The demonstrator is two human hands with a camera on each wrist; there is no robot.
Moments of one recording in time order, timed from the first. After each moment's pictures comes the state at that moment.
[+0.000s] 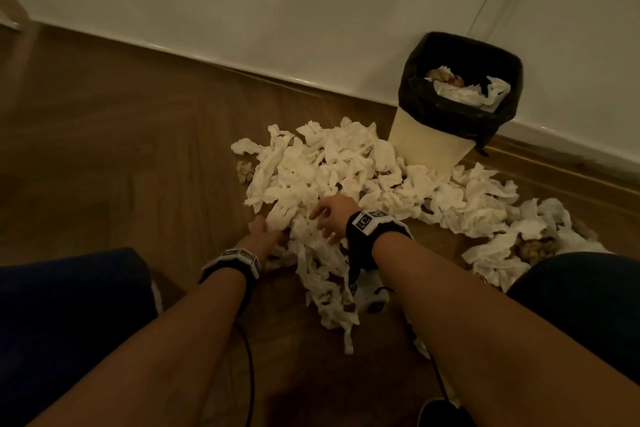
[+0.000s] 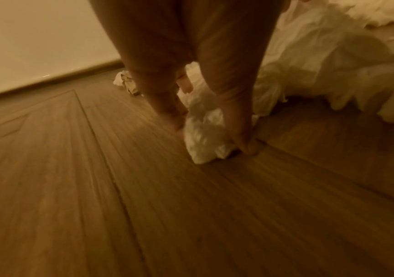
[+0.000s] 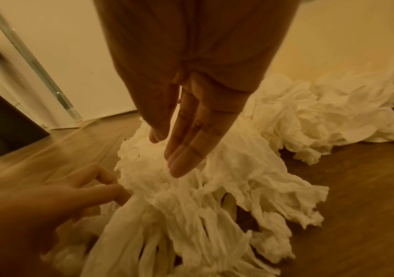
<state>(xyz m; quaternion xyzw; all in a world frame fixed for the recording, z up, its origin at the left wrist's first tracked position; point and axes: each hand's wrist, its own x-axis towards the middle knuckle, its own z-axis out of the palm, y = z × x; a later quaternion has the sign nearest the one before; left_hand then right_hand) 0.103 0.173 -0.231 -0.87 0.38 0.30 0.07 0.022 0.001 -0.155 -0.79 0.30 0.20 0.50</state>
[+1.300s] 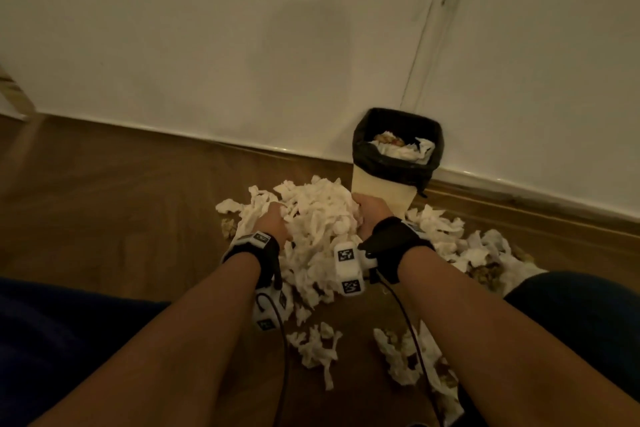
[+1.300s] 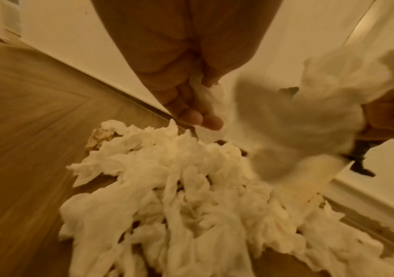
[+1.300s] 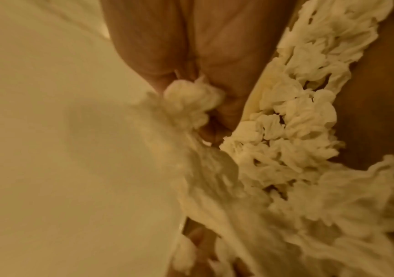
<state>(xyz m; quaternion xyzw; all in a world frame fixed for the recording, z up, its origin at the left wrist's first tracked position) 0.099 0.087 -0.110 -0.90 0.20 0.24 -0.30 -0.013 -0.054 -0.059 -0.45 0.43 -0.09 0.78</state>
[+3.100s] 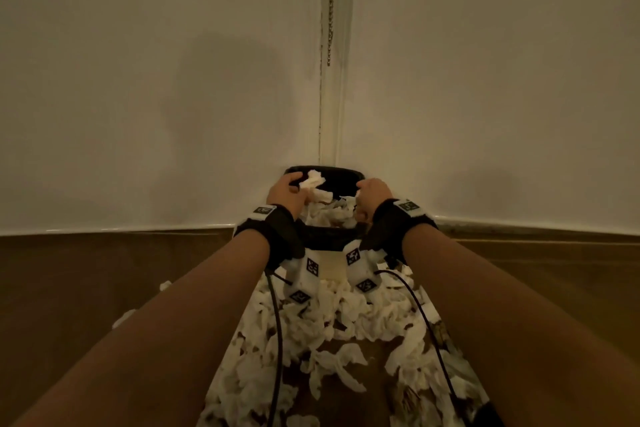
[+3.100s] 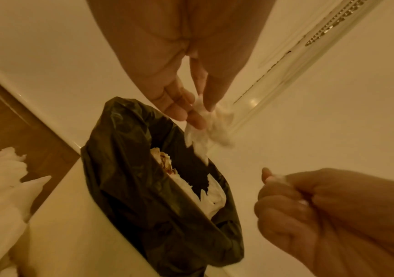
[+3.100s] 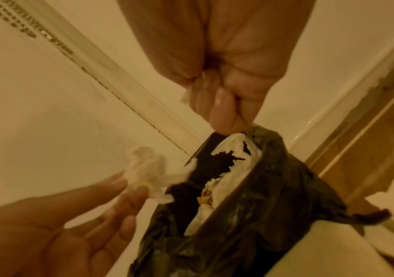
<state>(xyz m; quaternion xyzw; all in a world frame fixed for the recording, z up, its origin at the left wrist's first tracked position) 0.114 -0.164 -0.016 -0.78 0.32 0.23 -0.49 -0.011 -0.261 0.001 -0.57 0.50 -0.21 0.62</state>
